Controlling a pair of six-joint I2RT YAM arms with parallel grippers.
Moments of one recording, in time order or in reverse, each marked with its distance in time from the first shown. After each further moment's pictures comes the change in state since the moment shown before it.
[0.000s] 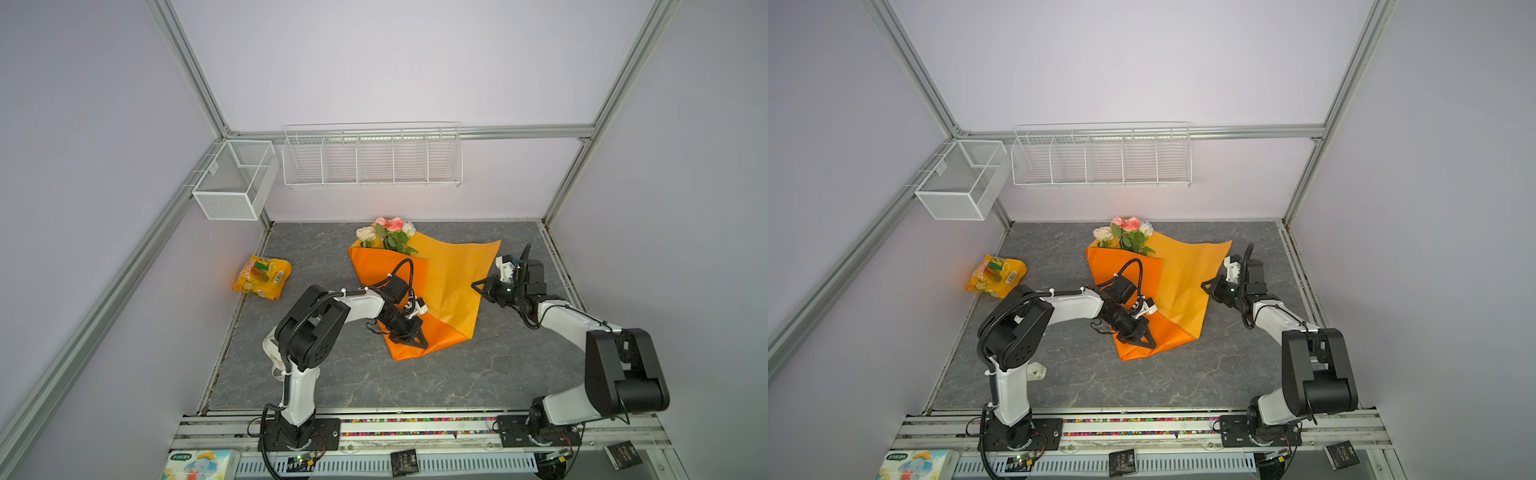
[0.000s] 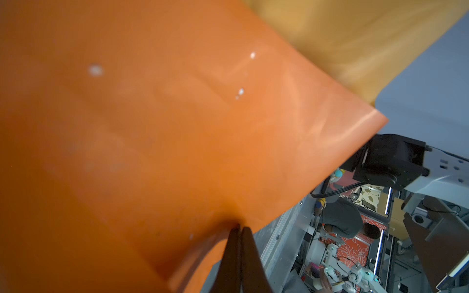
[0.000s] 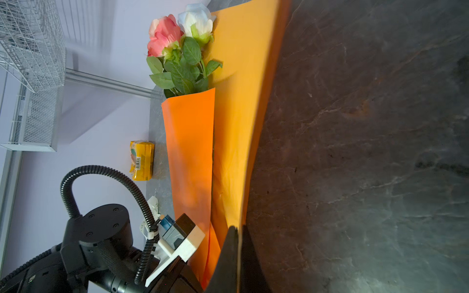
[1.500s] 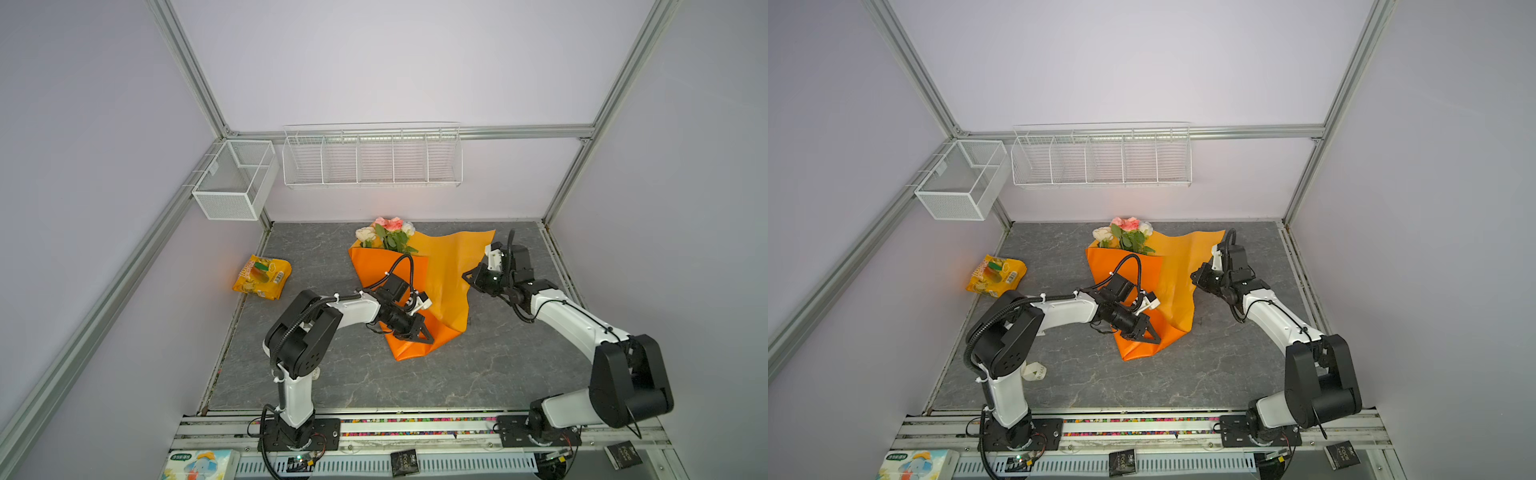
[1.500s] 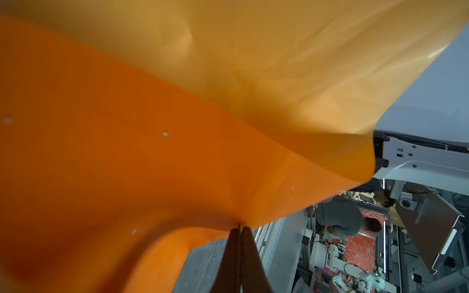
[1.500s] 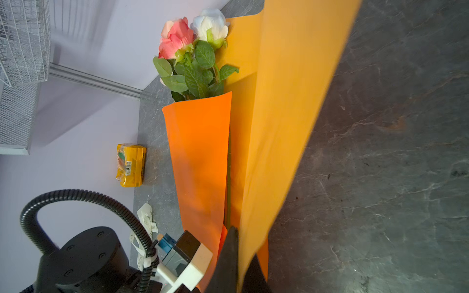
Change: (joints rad) left arm -0.013 -0.056 -0.045 0.176 0.050 -0.048; right arm 0.164 -0.043 0.183 -0.212 0.220 0.034
